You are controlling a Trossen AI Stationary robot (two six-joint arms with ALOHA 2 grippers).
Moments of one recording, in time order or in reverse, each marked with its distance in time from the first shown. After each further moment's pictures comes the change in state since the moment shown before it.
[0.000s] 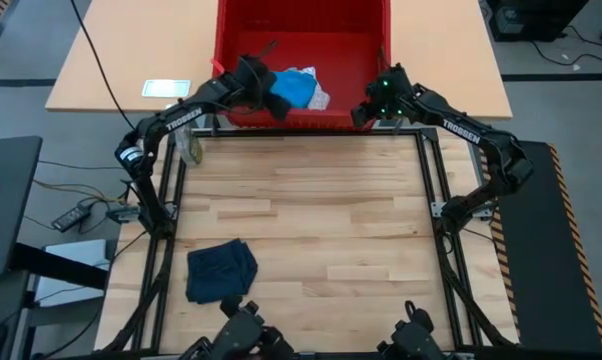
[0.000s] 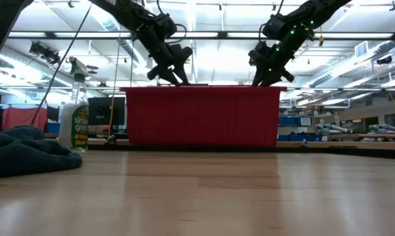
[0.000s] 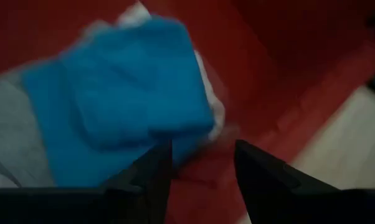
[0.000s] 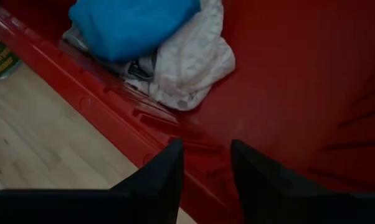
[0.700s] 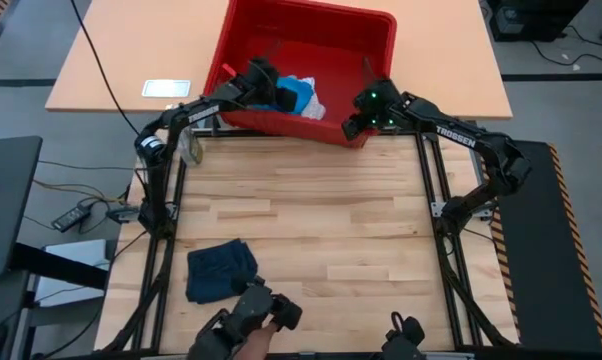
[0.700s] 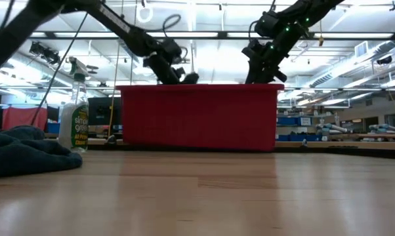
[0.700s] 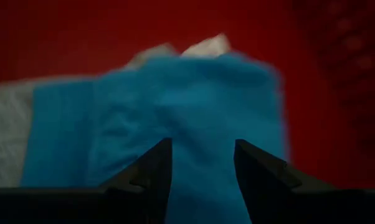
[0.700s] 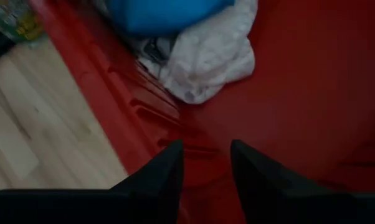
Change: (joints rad) left arm 0.056 0.210 0.003 0.236 -0.087 -0.098; right arm 0.105 0.008 -0.009 -0.020 0.024 0.004
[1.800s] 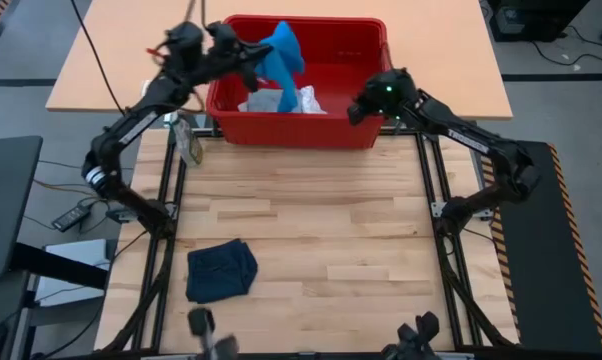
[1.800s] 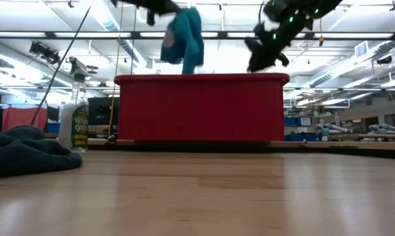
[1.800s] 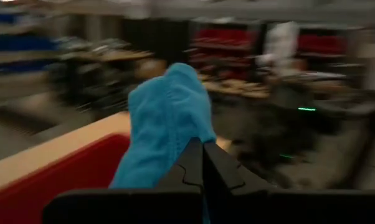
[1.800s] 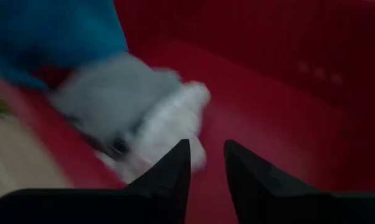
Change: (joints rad) left arm -0.002 -0.524 0.002 0.164 0.480 0.172; right arm -0.003 -0.141 -0.004 0.236 0.151 -0.045
